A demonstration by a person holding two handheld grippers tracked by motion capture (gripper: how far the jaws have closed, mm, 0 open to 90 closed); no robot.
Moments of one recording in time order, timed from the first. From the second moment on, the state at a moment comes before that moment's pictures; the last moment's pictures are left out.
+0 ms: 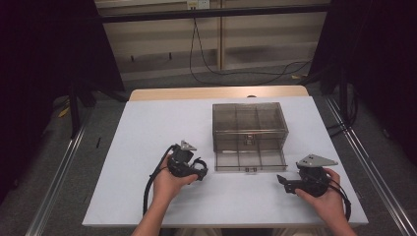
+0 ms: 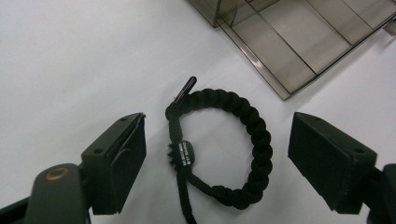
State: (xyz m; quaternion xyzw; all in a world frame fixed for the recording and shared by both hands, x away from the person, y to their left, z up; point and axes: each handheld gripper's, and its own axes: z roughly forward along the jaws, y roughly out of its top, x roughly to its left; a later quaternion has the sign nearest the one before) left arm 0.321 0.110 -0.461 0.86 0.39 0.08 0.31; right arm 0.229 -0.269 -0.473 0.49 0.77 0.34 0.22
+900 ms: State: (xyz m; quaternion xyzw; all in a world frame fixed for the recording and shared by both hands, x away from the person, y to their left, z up) left arm 0.319 0.105 -0.462 0.88 0.38 0.08 0.26; right arm 0.232 -0.267 -0.478 0.49 0.78 0.33 0.21
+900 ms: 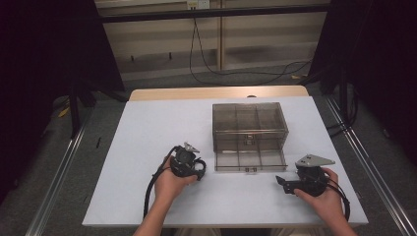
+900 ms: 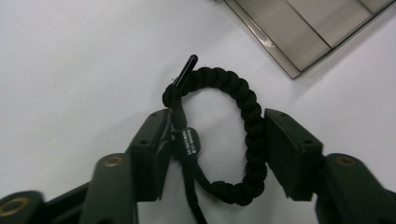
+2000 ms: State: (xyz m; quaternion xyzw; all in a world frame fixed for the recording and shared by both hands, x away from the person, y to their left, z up) left arm 0.323 0.106 -0.430 0.88 0.39 0.04 0.25; right arm 0.233 -0.260 -0.479 0.48 0.78 0.33 0.21
